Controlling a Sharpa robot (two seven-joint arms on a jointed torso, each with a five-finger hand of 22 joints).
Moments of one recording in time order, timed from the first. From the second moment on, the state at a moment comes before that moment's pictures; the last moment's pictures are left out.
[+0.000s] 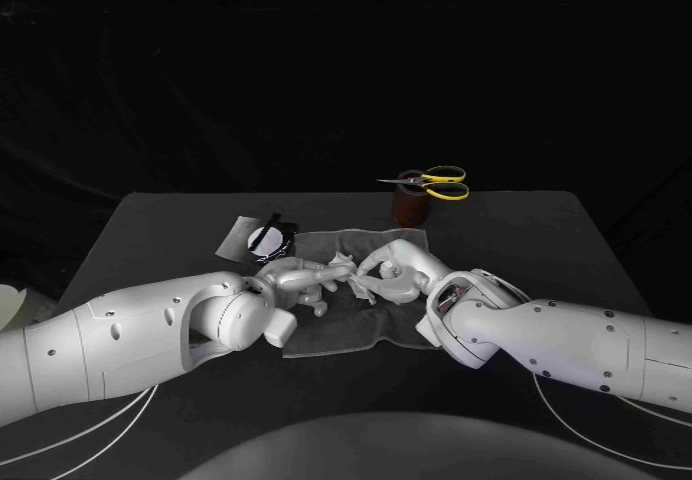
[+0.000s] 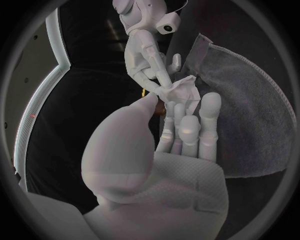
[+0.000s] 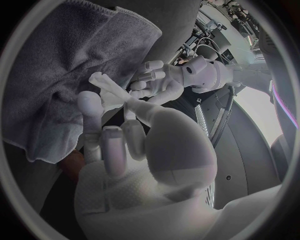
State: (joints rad) left arm 1.00 -0.78 -0.11 1.53 -0.09 -0.30 -0.01; left_hand 1.30 -0.19 0.32 0.15 0.05 0.88 0.13 0.45 0.33 0.72 0.07 1.16 0.31 1.15 0.01 1.45 0.93 0.15 1.14 0.11 0.91 1.01; right arm 0.98 -0.71 -0.12 1.60 -1.10 -0.59 -0.11; right_hand 1.23 -0.03 0.63 -0.03 0.04 1.04 0.09 0.28 0.50 1.47 0.01 1.32 1.31 1.45 -0.03 1.54 1.31 0.14 1.31 0.06 0.57 1.31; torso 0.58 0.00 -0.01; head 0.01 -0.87
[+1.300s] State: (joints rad) left arm 1.00 -0.77 -0.11 1.54 -0.10 -0.20 0.05; left_hand 1.41 -0.18 0.33 0.11 0.05 0.88 0.12 0.44 0.31 0.71 0.06 1.16 0.31 1.15 0.01 1.46 0.94 0.15 1.14 0.11 0.92 1.02; right arm 0.98 -0.71 -0.12 1.60 -1.10 -0.59 -0.11; right_hand 1.23 -0.03 0.63 -0.04 0.04 1.04 0.09 0.28 0.50 1.47 0.01 1.32 1.31 1.45 -0.03 1.54 1.31 0.13 1.31 0.05 0.58 1.31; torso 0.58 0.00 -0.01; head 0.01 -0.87
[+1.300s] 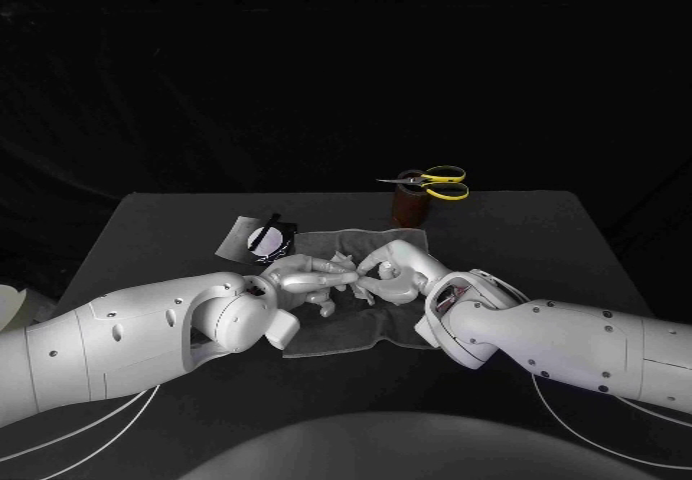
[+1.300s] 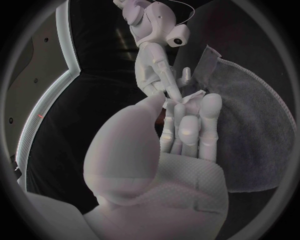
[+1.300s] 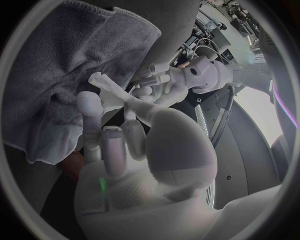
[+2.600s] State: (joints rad) left arm 1.00 -0.77 -0.11 1.54 -0.18 -0.25 0.03; left_hand 1.39 -0.22 0.25 0.11 0.05 0.84 0.15 0.43 0.30 0.68 0.08 1.20 0.33 1.16 0.02 1.46 0.94 0.15 1.14 0.11 0.92 1.02; right arm 0.98 -0.70 -0.12 1.59 -1.10 -0.59 -0.12; right_hand 1.23 -0.03 0.63 -0.04 0.05 1.04 0.09 0.28 0.50 1.47 0.01 1.33 1.31 1.45 -0.03 1.54 1.31 0.14 1.31 0.06 0.59 1.31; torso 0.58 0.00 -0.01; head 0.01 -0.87
